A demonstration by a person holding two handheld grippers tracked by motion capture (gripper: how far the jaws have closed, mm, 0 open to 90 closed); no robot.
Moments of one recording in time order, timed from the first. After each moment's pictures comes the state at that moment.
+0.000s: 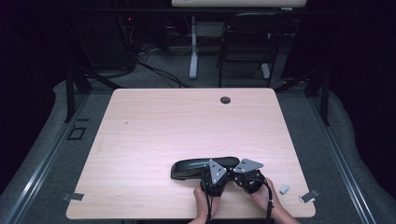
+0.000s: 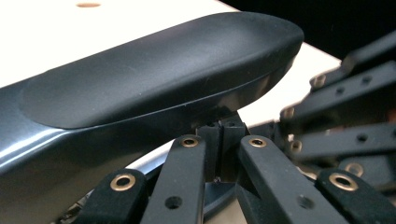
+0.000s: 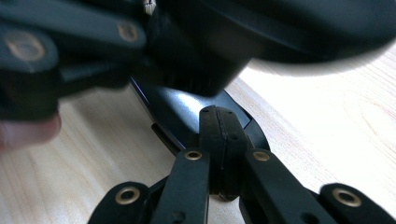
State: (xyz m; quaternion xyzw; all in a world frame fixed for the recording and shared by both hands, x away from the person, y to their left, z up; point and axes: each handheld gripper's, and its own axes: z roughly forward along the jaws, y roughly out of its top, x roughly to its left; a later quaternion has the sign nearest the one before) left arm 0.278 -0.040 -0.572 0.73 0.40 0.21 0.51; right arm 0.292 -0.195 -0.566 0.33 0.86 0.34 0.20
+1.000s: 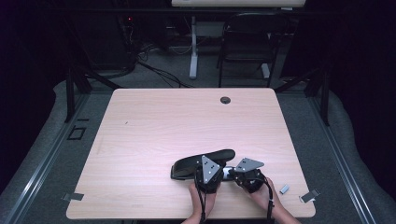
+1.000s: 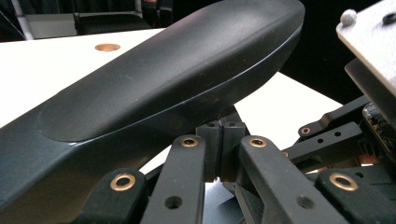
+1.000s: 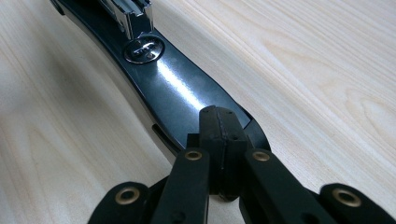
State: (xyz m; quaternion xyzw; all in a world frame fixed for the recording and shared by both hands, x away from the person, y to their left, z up) left arm 0.277 -0.022 -0.550 0.71 0.39 0.22 0.54; right arm 0.294 -0.196 -0.566 0.33 0.86 0.34 0.19
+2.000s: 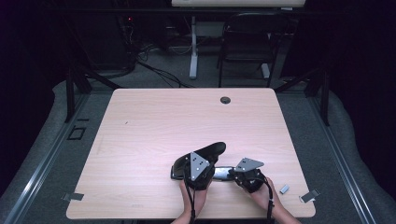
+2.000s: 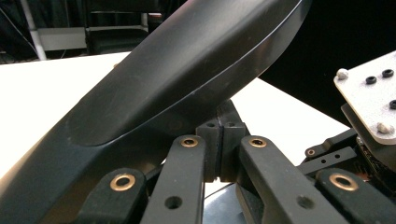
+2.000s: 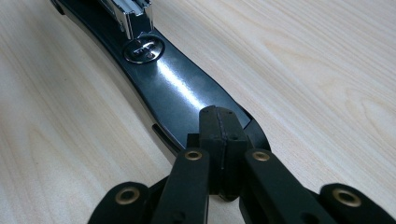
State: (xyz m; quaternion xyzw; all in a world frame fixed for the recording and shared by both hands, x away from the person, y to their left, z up) left arm 0.278 0.007 -0.528 0.70 0.39 0.23 0.56; right arm 0.295 -0.196 -0.566 0.33 0.86 0.34 0.19
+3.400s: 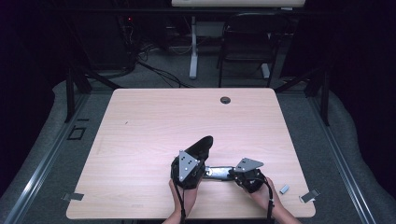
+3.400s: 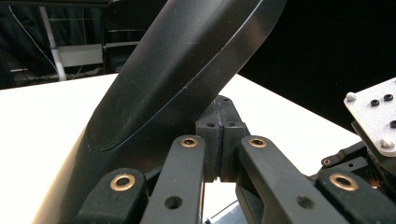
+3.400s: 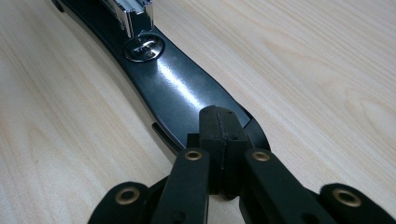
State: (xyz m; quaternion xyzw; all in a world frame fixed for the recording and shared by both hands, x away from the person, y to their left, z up) left arm 0.274 0.033 -0.512 0.68 0.38 0.26 0.57; right arm 0.294 -0.196 -0.565 0.32 0.86 0.33 0.19
